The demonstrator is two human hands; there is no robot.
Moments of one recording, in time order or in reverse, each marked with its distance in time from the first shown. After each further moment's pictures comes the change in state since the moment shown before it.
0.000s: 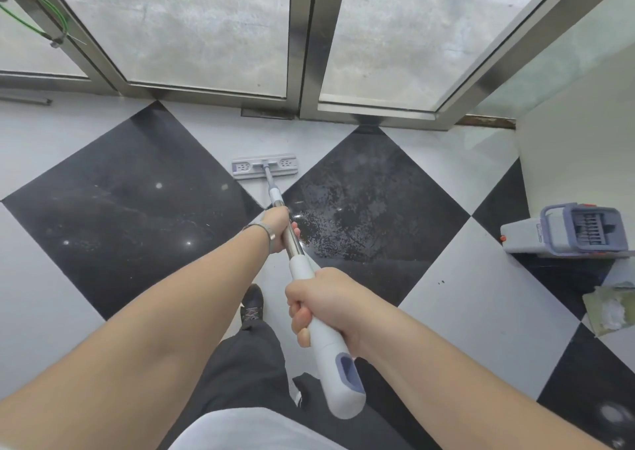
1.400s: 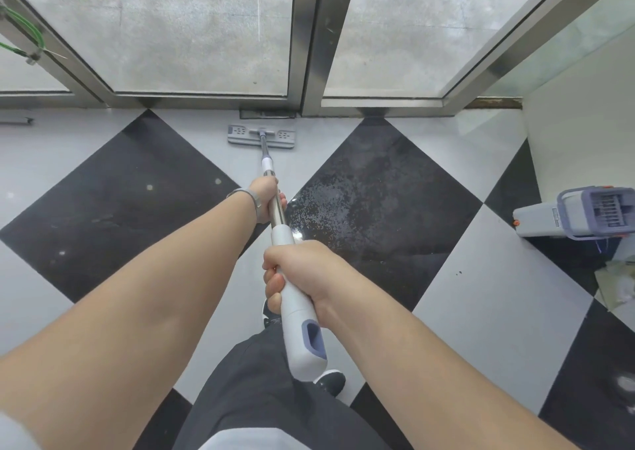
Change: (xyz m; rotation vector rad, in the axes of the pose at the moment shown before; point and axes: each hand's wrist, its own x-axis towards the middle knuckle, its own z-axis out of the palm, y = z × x) left_hand 0.074 0.137 -0.070 0.138 -0.039 -0.009; right_hand 0.083 -0.100 0.099 0.248 0.014 -0.049
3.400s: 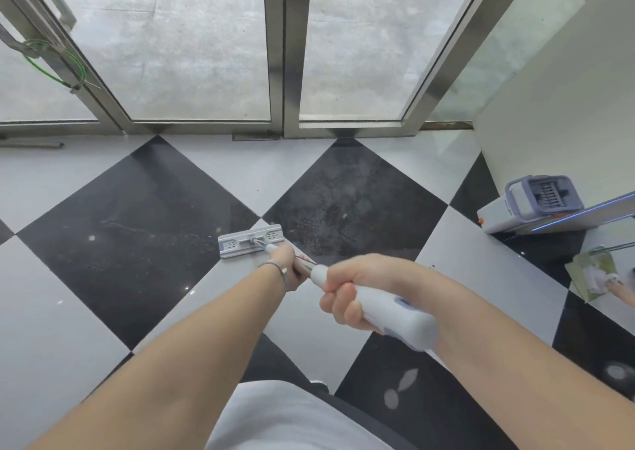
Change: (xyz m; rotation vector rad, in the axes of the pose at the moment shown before) left_hand -0.202 -0.297 0.105 -0.324 0.104 -0.072; right_hand -0.214 0.196 -0.172 -0.150 -0.192 0.142
